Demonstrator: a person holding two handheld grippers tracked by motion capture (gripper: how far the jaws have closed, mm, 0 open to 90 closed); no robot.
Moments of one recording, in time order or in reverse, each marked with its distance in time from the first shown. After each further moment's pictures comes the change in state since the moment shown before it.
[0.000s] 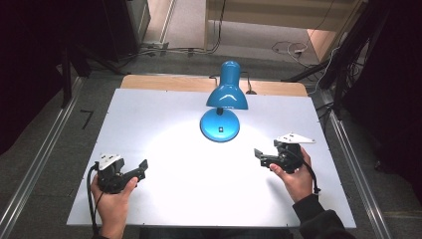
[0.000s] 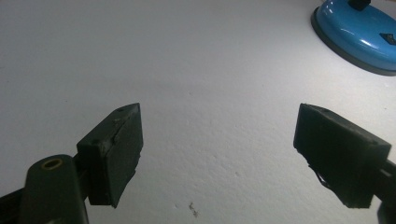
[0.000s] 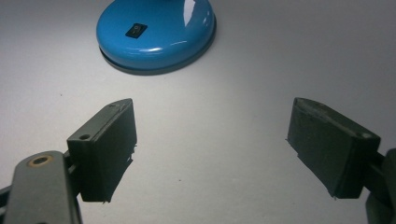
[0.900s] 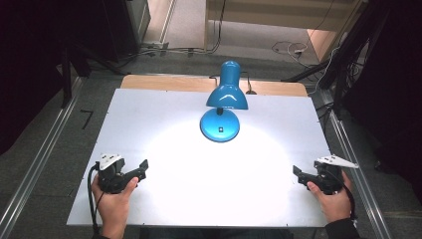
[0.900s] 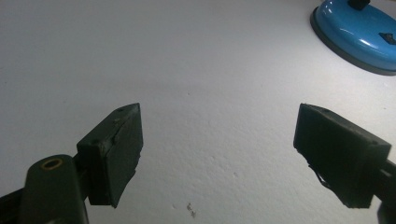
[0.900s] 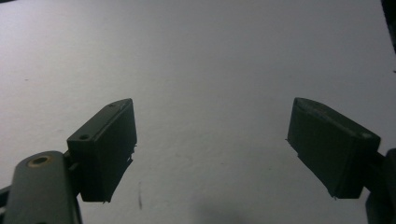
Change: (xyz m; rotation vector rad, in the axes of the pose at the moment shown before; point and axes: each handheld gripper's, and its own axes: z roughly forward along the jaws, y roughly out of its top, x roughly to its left) left arm -0.002 0.000 0.000 0.000 -0.001 0.005; right arm -0.074 -0.072 -0.050 0.065 -0.202 0.134
